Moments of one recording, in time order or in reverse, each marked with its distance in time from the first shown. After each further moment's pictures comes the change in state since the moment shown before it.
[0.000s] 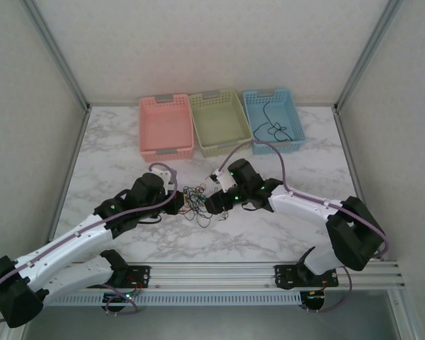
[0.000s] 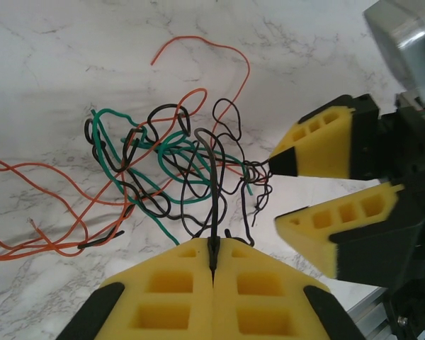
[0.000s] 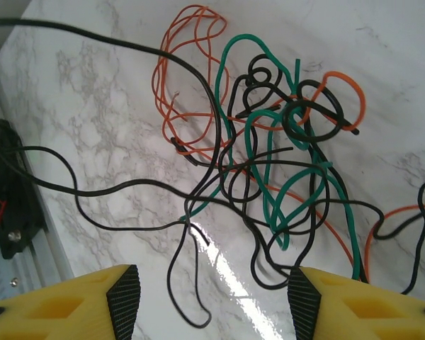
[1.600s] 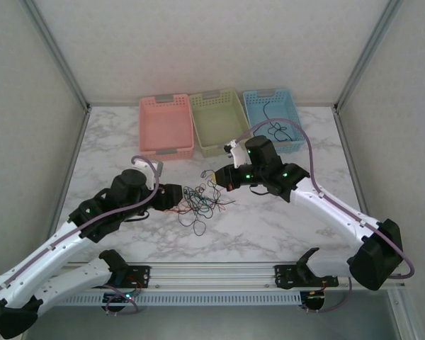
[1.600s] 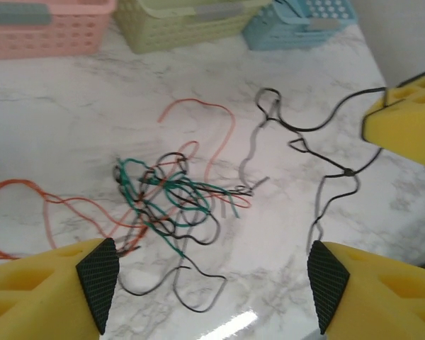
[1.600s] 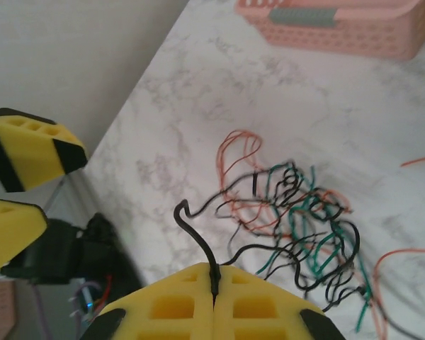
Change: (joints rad) left arm 0.001 -0.127 0.164 -0.187 -0.058 0.059; right arm -0.082 -0.188 0.227 -0.222 -0.050 0.227
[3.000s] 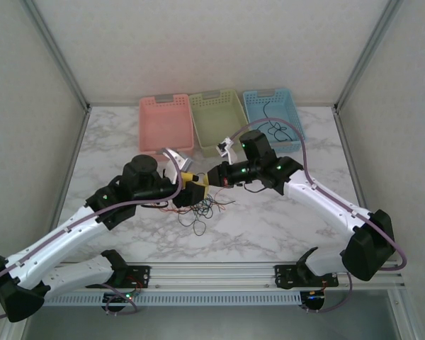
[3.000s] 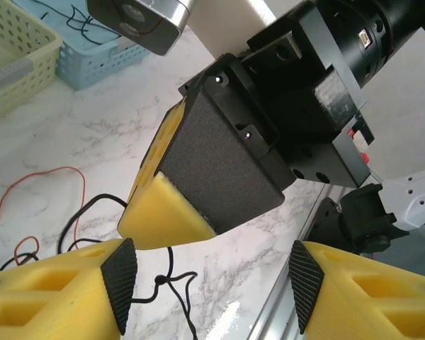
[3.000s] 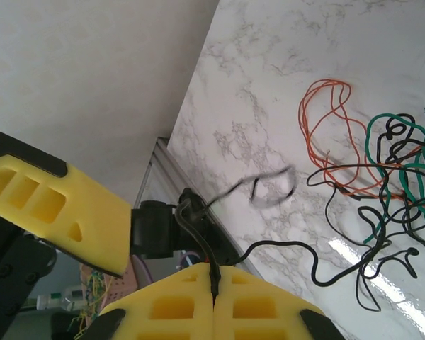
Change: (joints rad) left arm -0.037 0.174 0.070 0.288 0.349 0.264; right arm -0.011 0.087 0.073 -0.006 -0.233 0.221
